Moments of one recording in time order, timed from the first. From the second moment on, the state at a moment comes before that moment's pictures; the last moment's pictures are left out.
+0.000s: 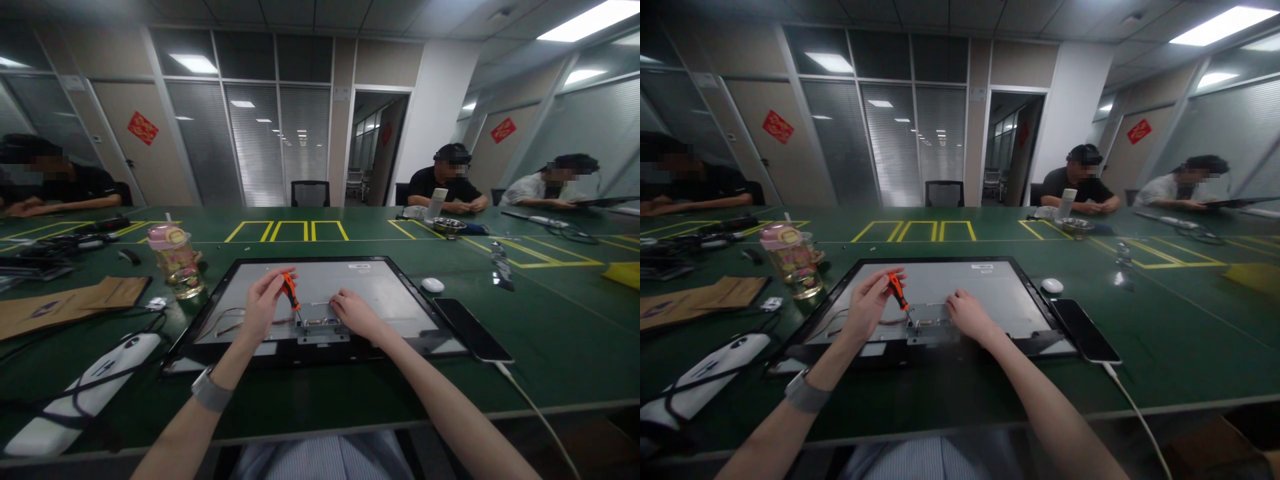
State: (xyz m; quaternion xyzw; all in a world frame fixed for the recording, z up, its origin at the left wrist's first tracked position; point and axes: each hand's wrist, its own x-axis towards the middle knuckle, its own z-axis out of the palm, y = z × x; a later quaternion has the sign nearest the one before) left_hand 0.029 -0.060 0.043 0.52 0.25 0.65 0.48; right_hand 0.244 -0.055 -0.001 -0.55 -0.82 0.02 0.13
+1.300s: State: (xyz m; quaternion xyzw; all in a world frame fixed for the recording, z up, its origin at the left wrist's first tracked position) left_hand 0.027 -0.054 0.037 0.54 0.24 0.65 0.48; right_hand 0.246 -0.055 -0.001 -0.56 -0.82 0.02 0.12
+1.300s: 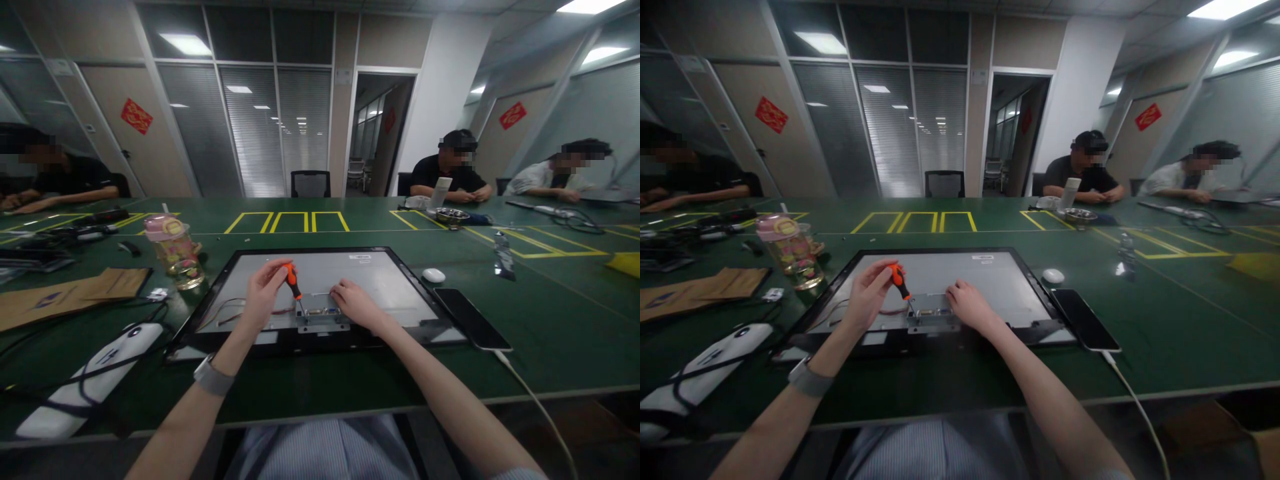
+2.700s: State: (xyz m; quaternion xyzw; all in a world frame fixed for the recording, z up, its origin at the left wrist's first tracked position) left_hand 0.030 -0.055 0.038 0.53 0.27 0.63 0.49; right_hand 0.246 -0.057 0.001 -0.56 -0.82 0.03 0.12
